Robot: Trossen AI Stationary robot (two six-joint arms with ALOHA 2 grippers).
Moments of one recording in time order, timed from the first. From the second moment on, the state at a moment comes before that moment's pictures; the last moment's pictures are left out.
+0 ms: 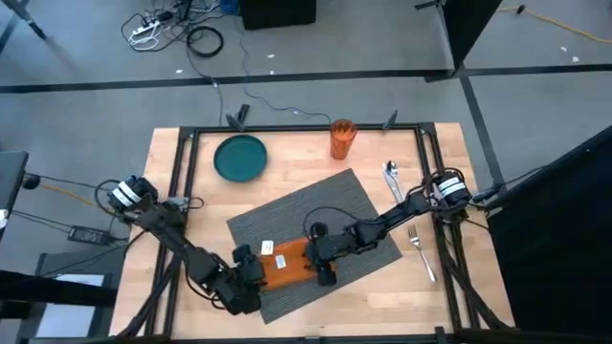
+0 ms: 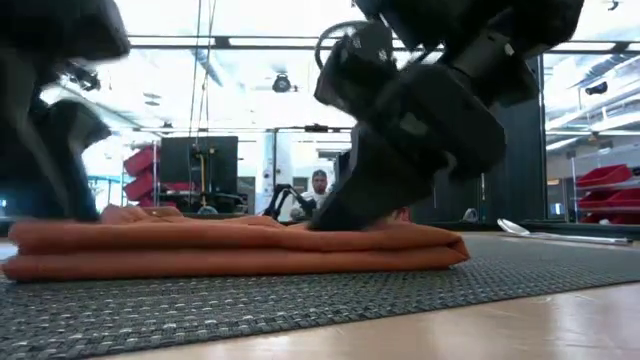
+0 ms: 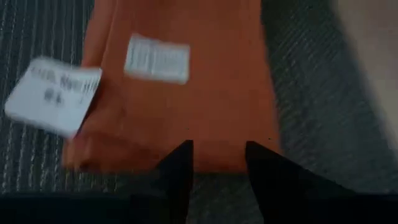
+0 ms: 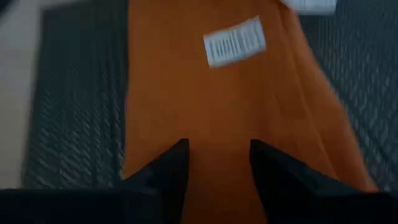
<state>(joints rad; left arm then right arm) -0.76 1.67 0.90 -0.26 -0.52 -0.92 0.32 1.96 1.05 0.26 0.09 0.16</state>
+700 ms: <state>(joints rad) -0.64 1.73 0.86 -0.33 -0.55 -0.92 0.27 1.99 1.06 0.10 0.19 0.15</state>
